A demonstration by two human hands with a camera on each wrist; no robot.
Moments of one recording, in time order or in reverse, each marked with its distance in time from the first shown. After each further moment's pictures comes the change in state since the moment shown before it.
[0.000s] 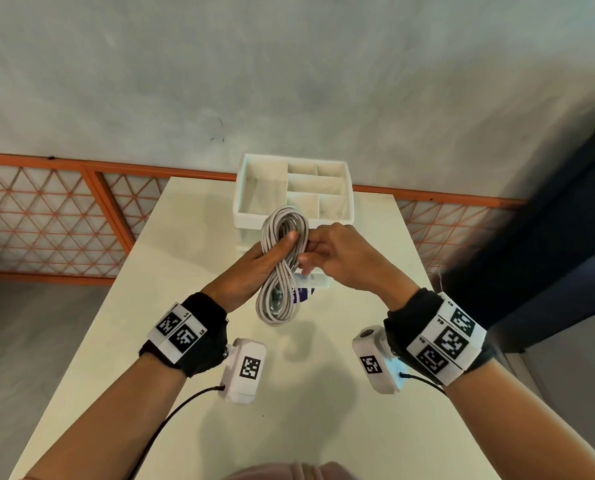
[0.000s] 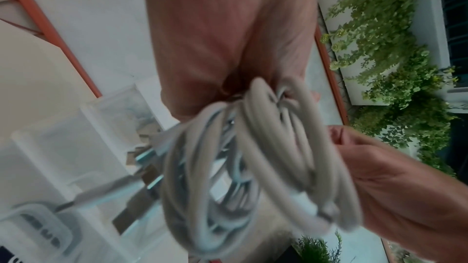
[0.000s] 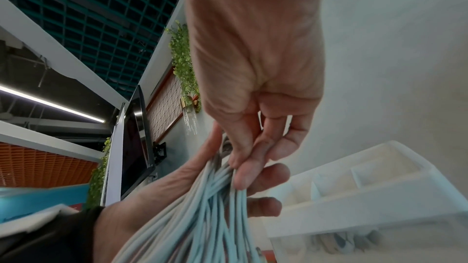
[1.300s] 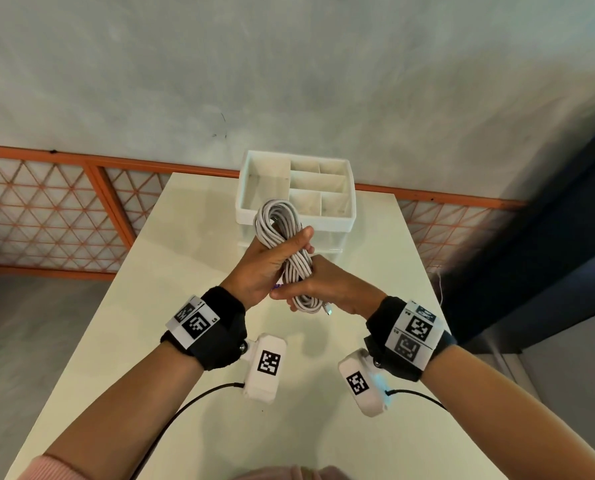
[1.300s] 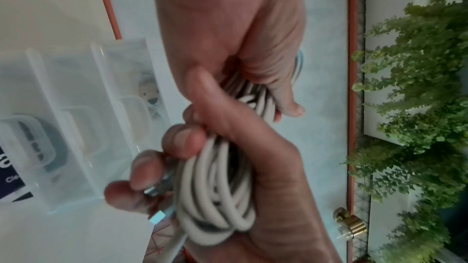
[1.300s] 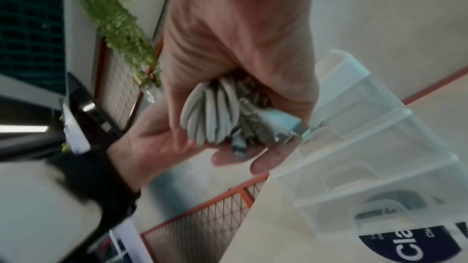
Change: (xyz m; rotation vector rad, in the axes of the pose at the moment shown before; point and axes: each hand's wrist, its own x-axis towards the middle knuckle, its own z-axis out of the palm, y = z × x) left_hand 0.011 -0.007 0.011 -0.314 0.188 0.042; right_hand 0.001 0.015 0.042 0.383 -0.219 0.234
